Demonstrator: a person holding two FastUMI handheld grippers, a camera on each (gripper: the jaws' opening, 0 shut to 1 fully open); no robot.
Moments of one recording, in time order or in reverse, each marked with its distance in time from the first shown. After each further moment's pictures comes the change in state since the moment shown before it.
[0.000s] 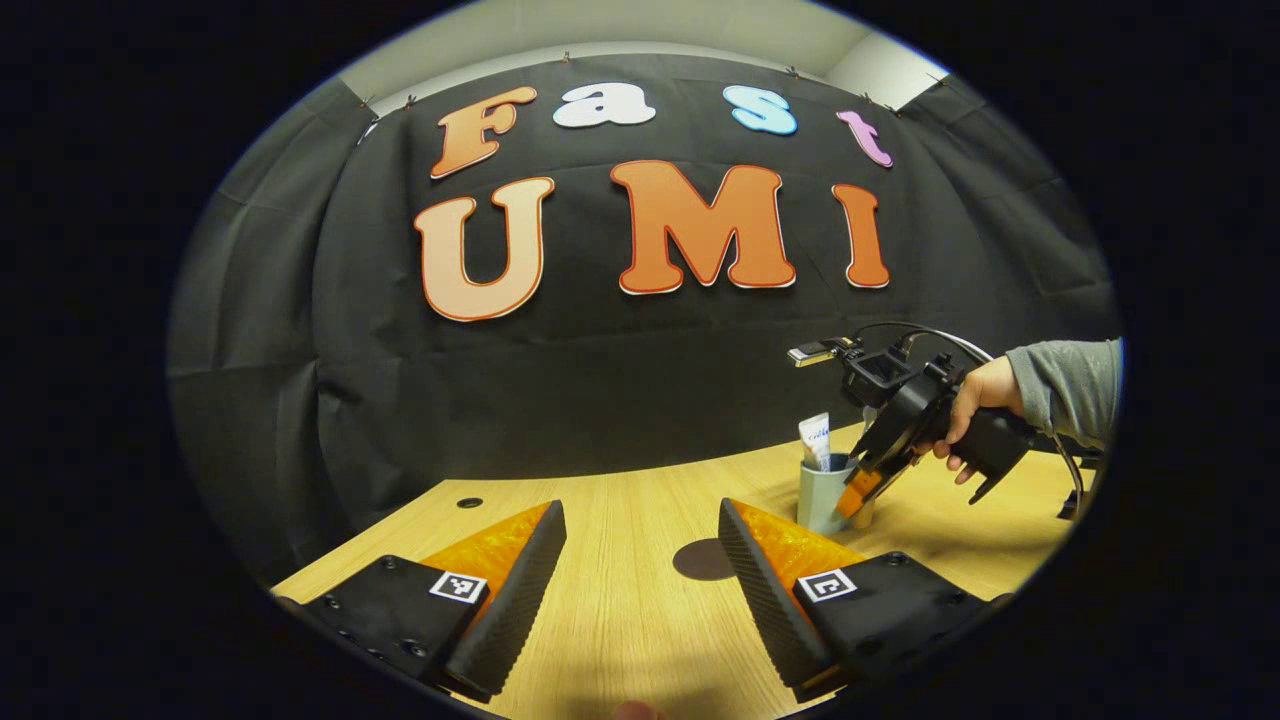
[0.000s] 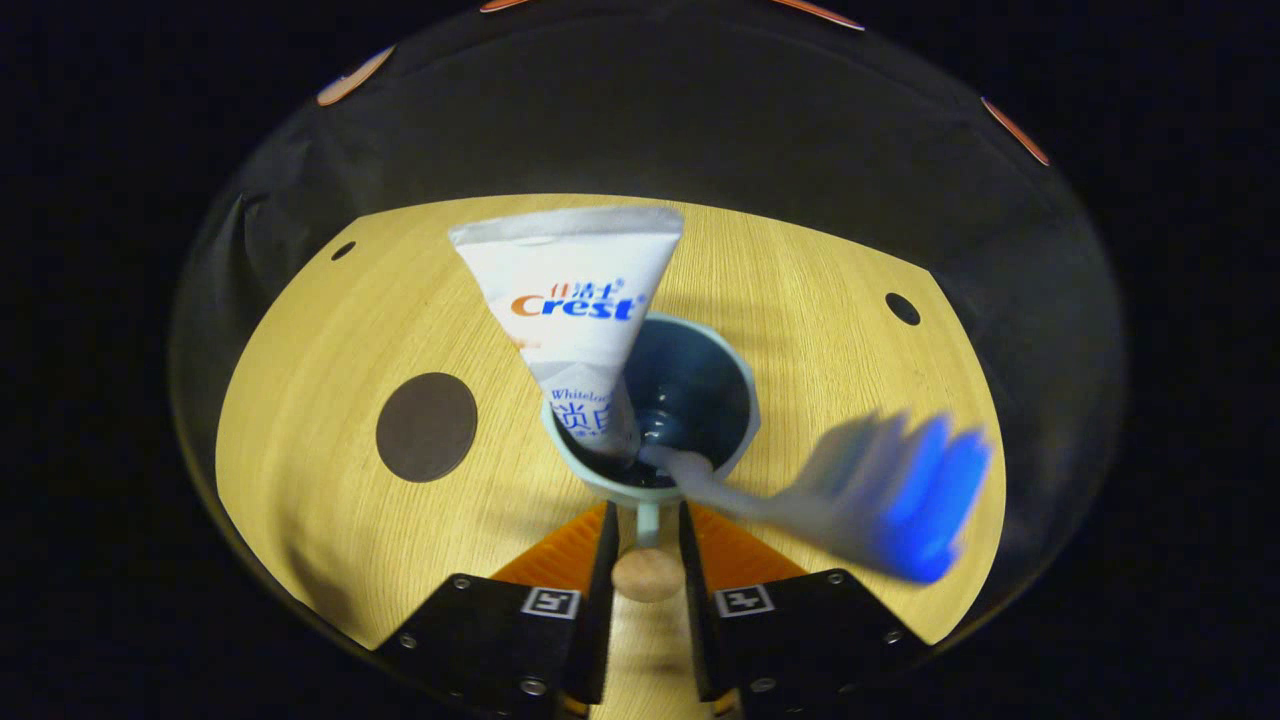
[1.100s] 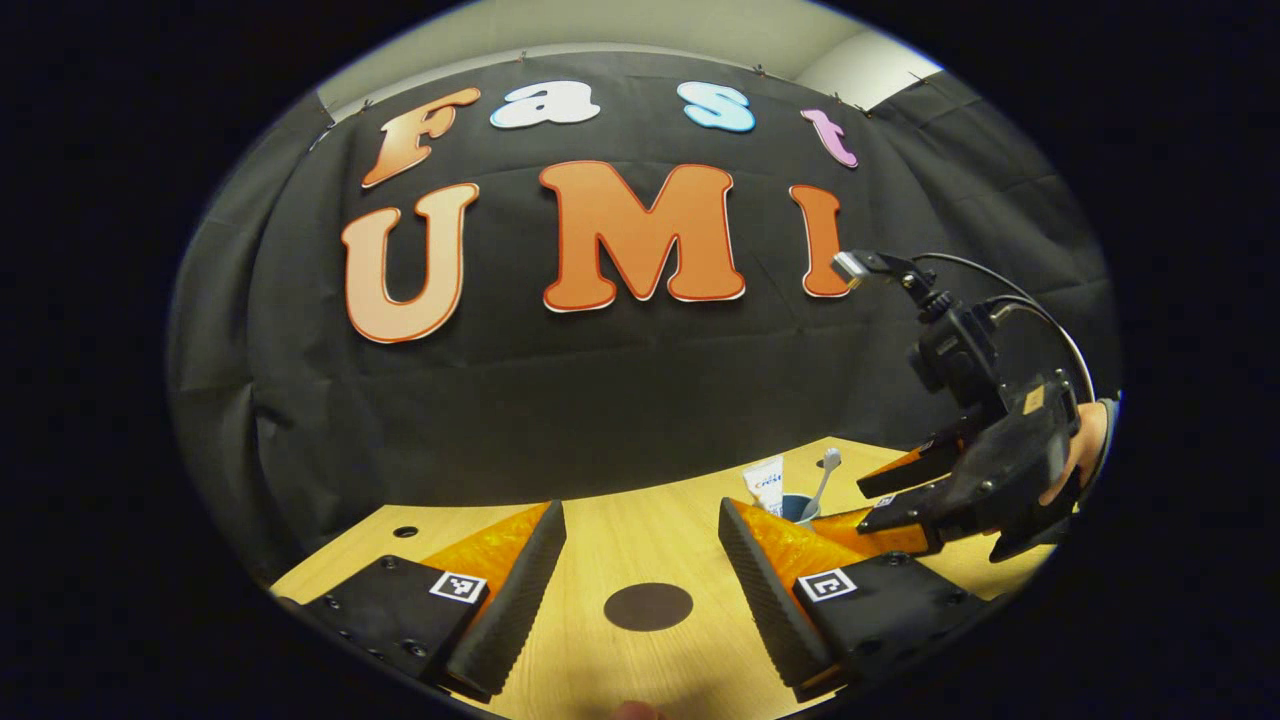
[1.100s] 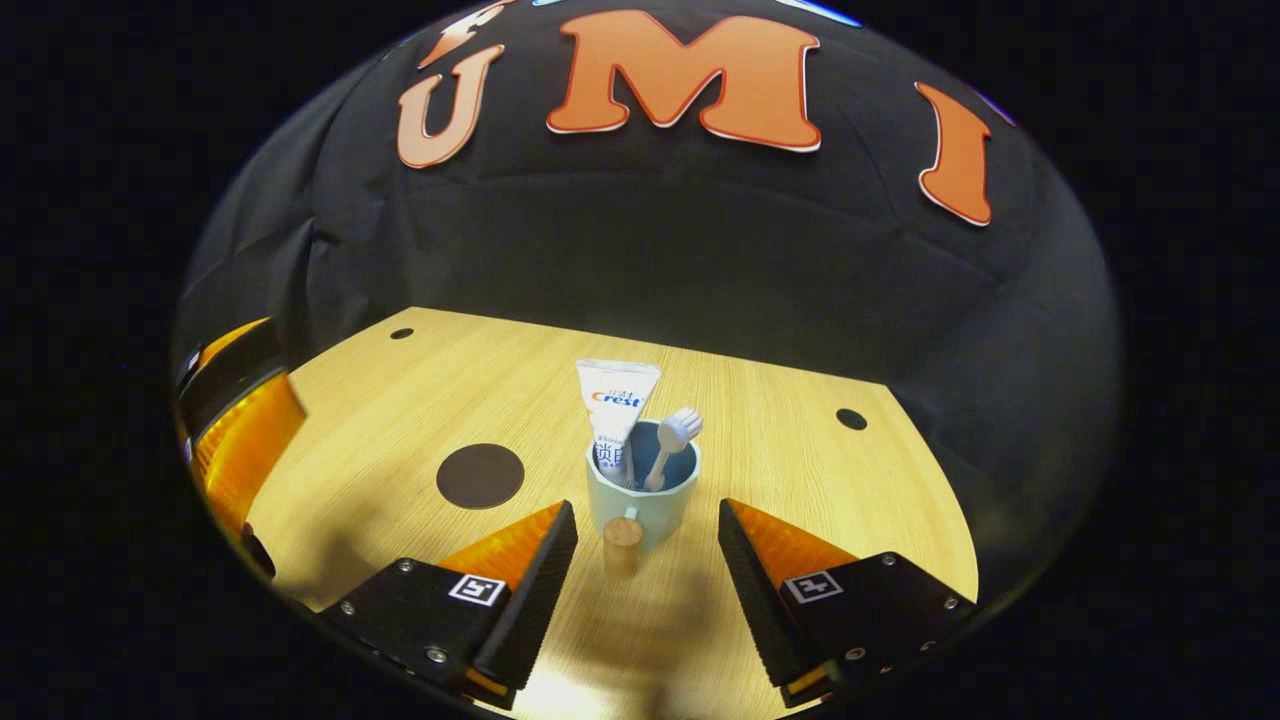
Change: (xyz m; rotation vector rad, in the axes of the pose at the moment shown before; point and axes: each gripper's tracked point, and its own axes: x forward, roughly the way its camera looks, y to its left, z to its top) left arm 0.041 -0.063 0.037 0.013 -0.062 -0.109; right arm -0.065 -0.008 0.021 -0.061 -0.464 0.005
